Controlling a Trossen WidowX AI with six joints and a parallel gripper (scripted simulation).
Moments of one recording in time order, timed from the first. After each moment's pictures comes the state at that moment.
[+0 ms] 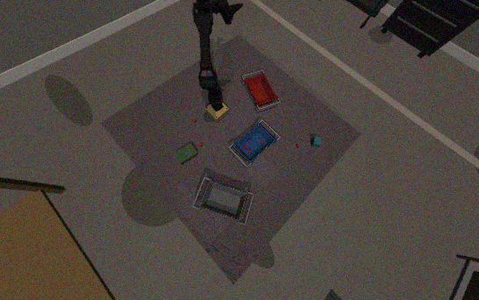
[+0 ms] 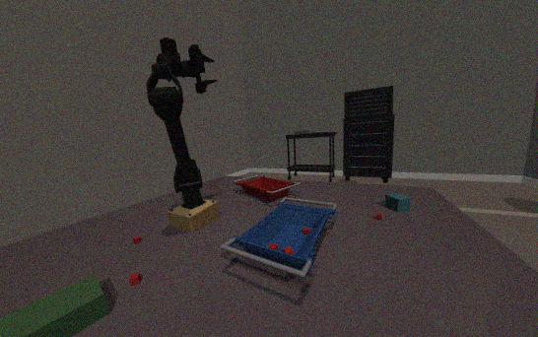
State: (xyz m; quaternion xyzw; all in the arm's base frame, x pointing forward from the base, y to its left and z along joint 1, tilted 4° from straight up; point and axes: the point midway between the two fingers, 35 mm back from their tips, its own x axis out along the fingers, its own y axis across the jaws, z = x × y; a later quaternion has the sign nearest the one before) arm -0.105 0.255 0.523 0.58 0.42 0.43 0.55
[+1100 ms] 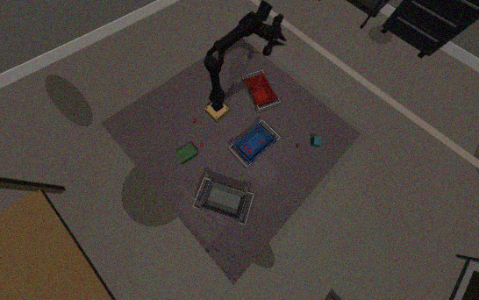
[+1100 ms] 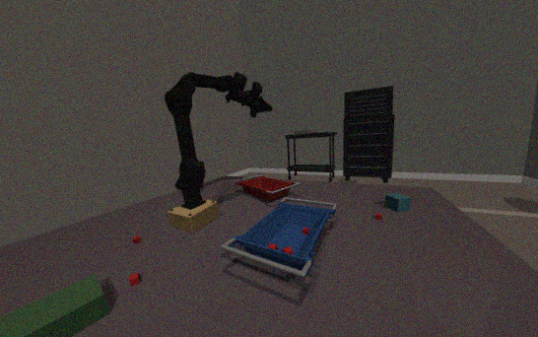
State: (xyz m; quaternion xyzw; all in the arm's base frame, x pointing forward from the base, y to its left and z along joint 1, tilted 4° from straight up) arm 0.071 0.417 0.349 0.20 0.31 0.31 0.88
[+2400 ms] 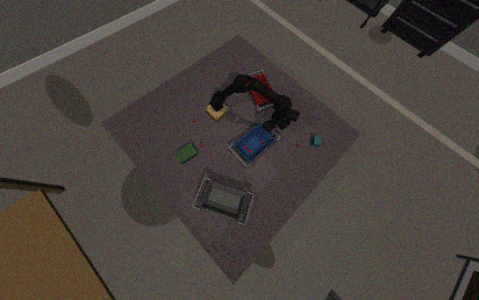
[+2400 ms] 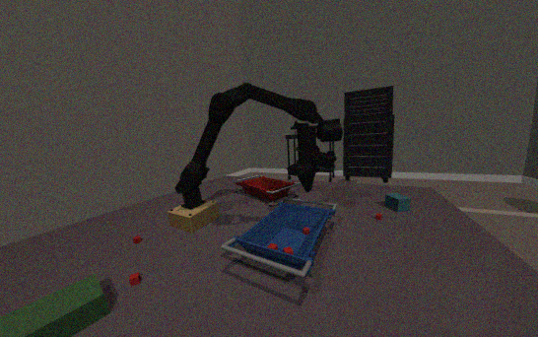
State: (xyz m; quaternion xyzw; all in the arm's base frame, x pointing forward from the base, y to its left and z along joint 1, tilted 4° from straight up) arm 0.360 0.201 0.068 -0.05 0.69 0.00 0.72
